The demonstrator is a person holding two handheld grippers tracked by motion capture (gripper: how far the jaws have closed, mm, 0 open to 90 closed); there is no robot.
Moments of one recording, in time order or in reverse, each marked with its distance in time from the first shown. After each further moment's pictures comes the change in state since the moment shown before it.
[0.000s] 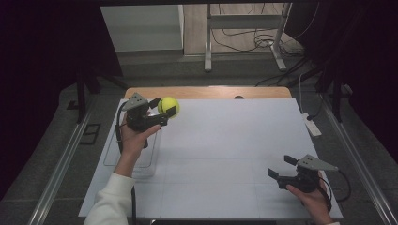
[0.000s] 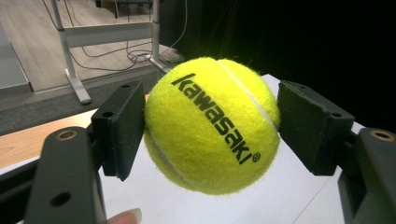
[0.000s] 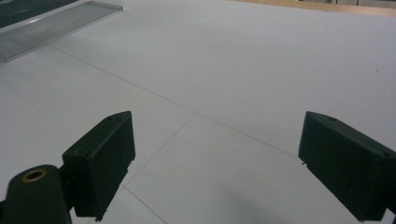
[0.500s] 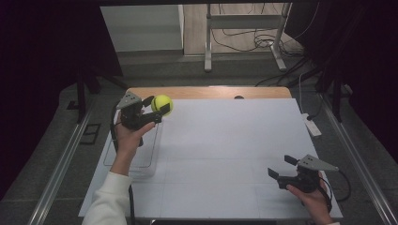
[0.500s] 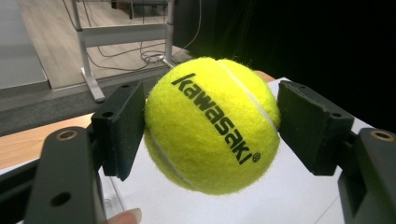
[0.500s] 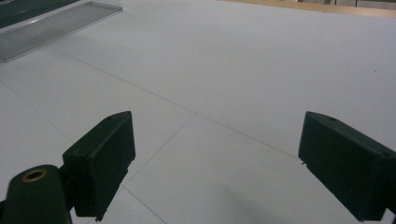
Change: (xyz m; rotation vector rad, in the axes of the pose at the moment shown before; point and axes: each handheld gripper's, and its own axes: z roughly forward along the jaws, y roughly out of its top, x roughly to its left) left arm 0.014 -0.001 -0.005 -0.006 0.049 -0.015; right arm 0.000 0.000 -0.001 -0.005 -0.002 0.000
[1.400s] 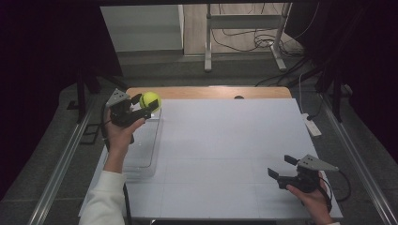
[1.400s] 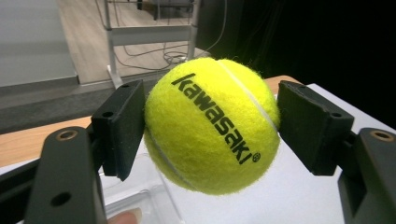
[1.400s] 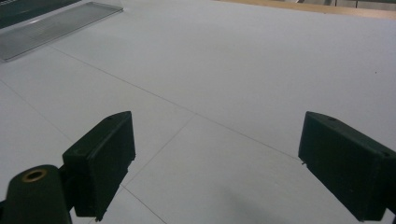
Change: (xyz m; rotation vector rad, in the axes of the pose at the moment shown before) left arm 0.031 -0.003 -0.010 -0.011 0.092 -0.037; right arm 0.000 0.000 0.000 -0.001 0.001 -0.002
